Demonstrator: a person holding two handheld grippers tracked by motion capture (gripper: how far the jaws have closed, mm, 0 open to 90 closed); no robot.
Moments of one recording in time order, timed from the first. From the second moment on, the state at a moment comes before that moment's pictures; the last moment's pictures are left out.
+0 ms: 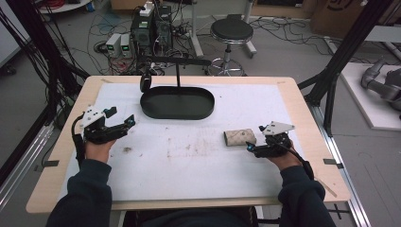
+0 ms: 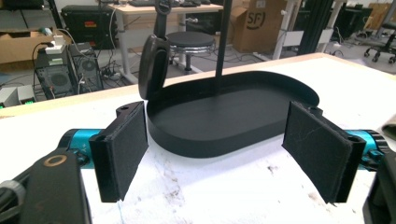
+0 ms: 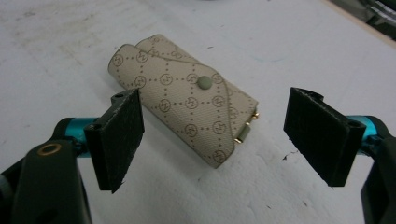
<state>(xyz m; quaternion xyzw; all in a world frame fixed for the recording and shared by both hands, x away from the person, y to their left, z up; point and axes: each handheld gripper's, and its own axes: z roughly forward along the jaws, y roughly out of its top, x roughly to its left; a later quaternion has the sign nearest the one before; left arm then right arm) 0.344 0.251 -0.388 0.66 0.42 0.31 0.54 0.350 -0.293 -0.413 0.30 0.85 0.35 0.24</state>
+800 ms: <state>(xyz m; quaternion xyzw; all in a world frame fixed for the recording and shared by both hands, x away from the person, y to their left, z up) 0.346 0.251 -0.391 0.67 0.43 0.30 0.53 0.374 -0.293 -0.426 0.32 0.88 0.32 0.15</state>
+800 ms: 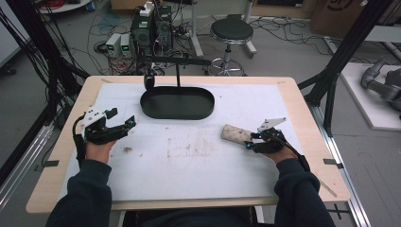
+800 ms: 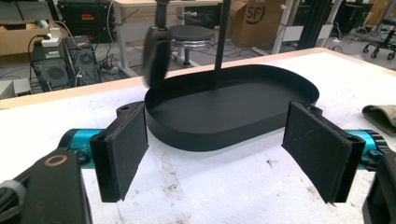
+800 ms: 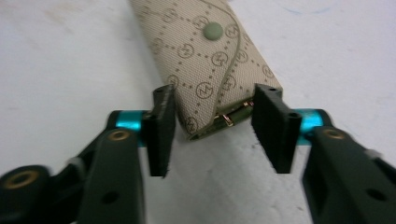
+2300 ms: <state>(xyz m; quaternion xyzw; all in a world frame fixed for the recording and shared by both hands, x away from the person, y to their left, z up) 0.347 0.254 -0.393 0.66 0.43 0.30 0.53 0.405 -0.253 -0.439 0.32 0.88 0.32 0.15</state>
